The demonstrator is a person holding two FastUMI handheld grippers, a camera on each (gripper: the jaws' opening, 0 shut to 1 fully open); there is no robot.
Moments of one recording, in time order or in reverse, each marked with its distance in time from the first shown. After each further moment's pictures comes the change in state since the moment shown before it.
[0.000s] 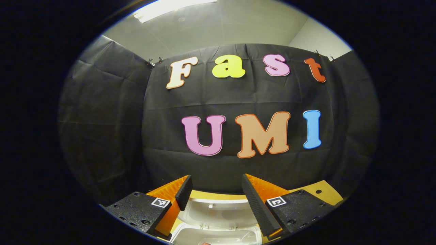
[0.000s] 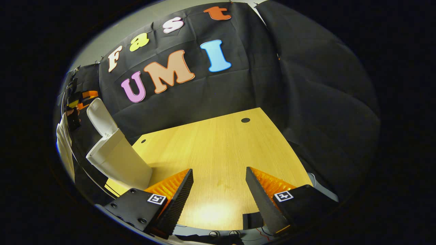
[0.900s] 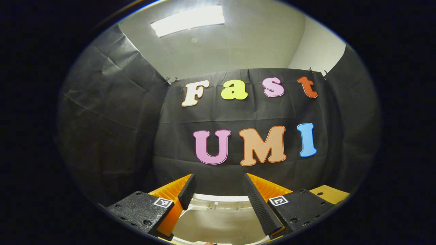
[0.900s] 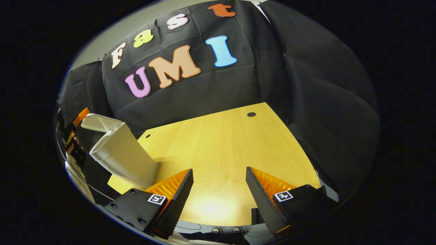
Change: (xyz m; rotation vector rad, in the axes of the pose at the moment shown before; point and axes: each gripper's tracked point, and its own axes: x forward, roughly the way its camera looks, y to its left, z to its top) left arm -0.127 0.011 -0.056 0.002 -0.325 0.044; right arm 0.001 0.036 -0.018 -0.038 0.055 0.055
